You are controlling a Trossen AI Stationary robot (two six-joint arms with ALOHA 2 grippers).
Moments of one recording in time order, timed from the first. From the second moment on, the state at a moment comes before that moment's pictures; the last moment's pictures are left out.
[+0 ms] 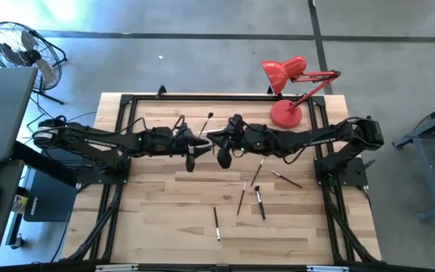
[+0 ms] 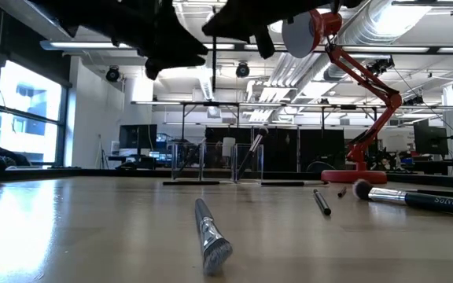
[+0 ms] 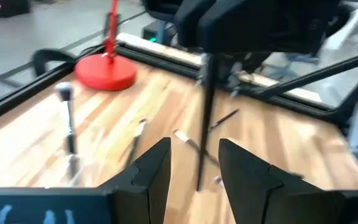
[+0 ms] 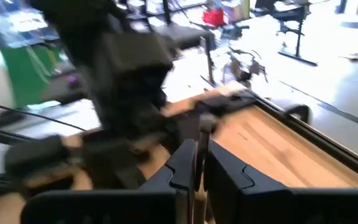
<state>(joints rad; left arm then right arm) 0.02 1.21 0.67 0.32 -0.16 -0.27 0.00 1.60 1.10 0.33 0.29 0.26</state>
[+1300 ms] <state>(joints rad) 0.02 1.00 0.67 -0.20 -0.24 -0.52 -0.28 1.89 1.10 0.43 0.15 0.26</state>
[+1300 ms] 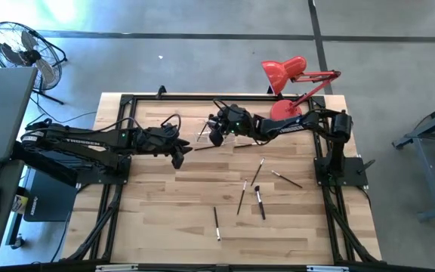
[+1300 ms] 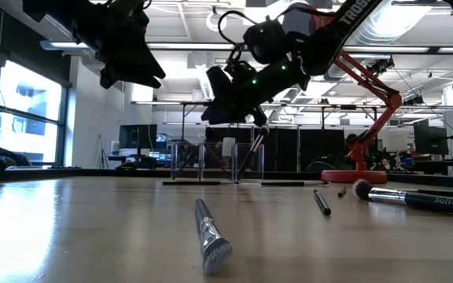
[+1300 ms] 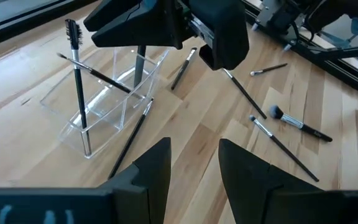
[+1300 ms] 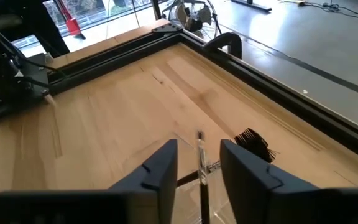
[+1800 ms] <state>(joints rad) 0.02 1.00 0.67 -0.20 -0.23 -0.52 -0.13 1.66 1.10 0.19 0.19 0.26</state>
